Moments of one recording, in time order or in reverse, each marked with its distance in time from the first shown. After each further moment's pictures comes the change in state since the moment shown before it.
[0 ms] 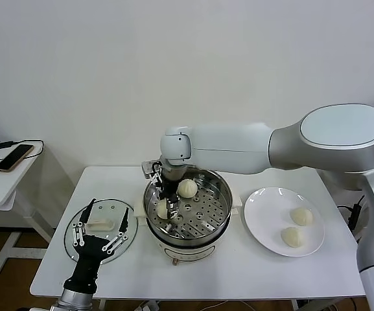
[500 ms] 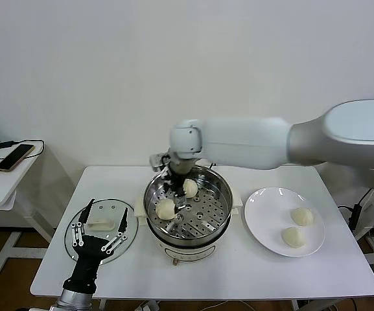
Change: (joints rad) left arm 0.001 -0.002 0.000 -0.004 0.000 0.003 -0.001; right arm 0.092 -0.205 0.068 0.132 -0.082 0.027 -0.066
